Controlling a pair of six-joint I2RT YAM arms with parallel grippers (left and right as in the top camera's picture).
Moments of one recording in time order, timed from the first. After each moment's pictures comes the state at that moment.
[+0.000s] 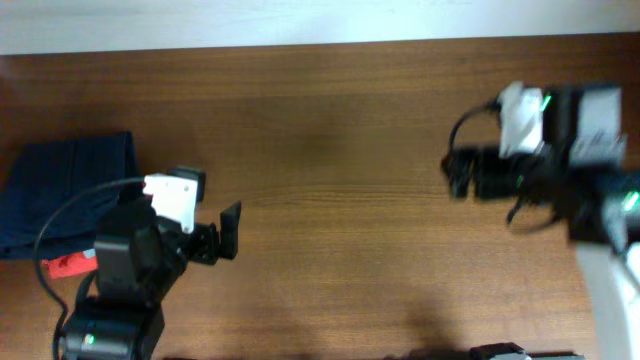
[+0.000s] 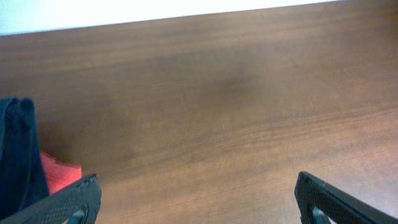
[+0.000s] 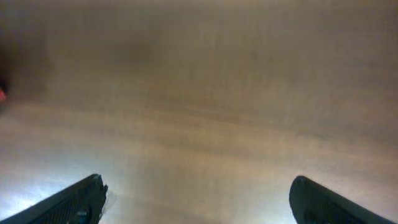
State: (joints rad) left arm -0.13 0.77 0.94 -0.76 0.13 0.00; right arm 0.08 1.23 1.56 -1.29 -0.18 0.05
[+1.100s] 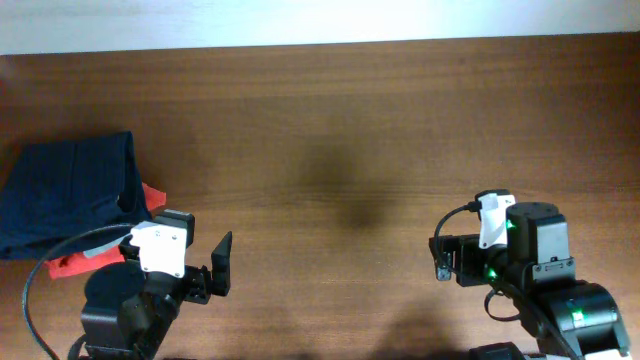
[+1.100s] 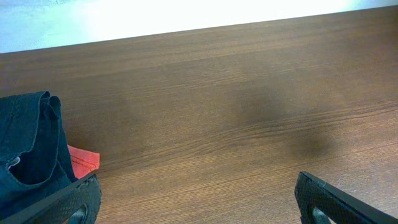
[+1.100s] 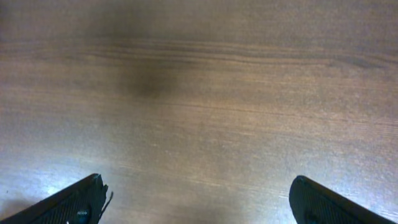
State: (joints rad) left arm -0.13 0.52 0.83 -0.81 0.09 0.02; right arm 0.13 0.76 0.88 -1.05 -0.14 0.13
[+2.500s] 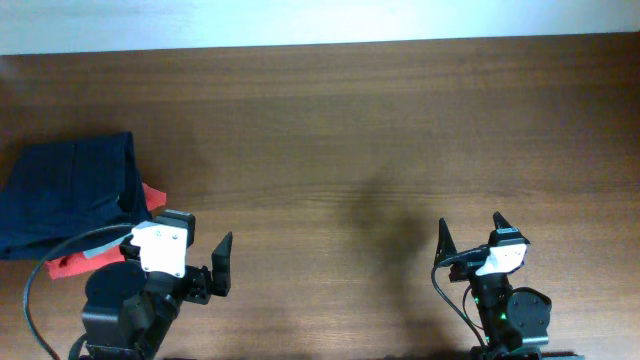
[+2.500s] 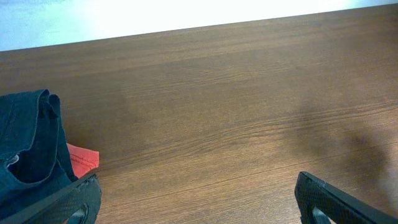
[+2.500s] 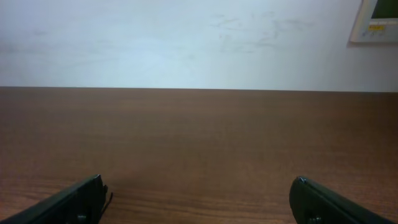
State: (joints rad) left arm -0.13 0.52 0.83 -0.81 0.09 0.02; right arm 0.02 0.01 0.01 -0.07 -0.07 0.02
